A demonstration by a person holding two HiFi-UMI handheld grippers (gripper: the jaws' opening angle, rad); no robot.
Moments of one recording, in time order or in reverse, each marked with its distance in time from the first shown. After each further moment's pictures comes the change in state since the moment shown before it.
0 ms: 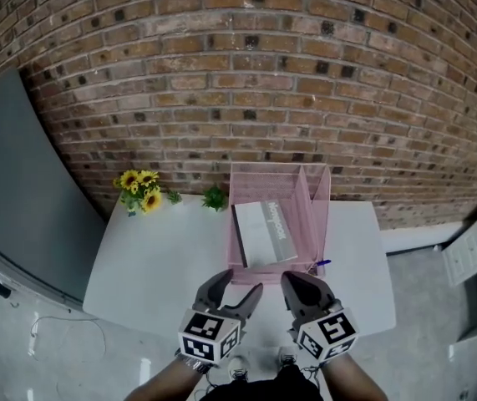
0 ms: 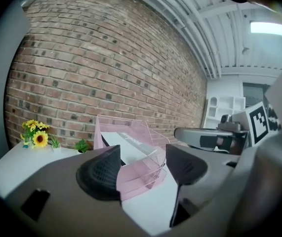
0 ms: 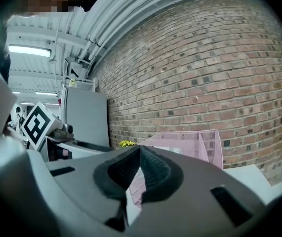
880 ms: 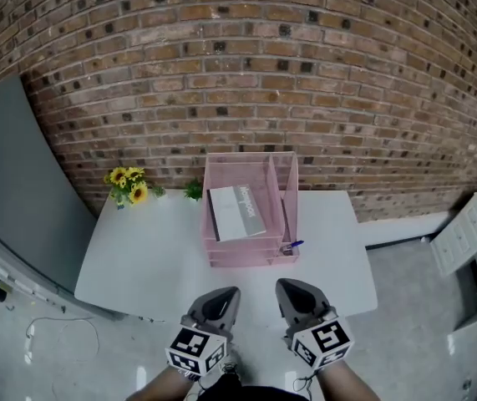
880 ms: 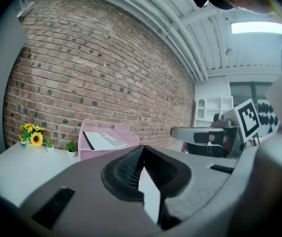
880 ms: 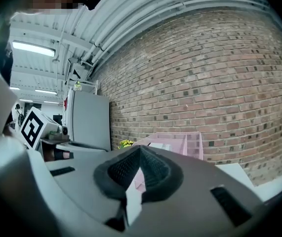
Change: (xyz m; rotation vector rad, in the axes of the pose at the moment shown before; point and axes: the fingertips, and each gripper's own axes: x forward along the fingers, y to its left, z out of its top) left arm -0.065 -0.103 -0.025 0.062 -0.082 -0.068; right arm -0.119 0.020 -0.006 -0.021 -0.025 -0.042
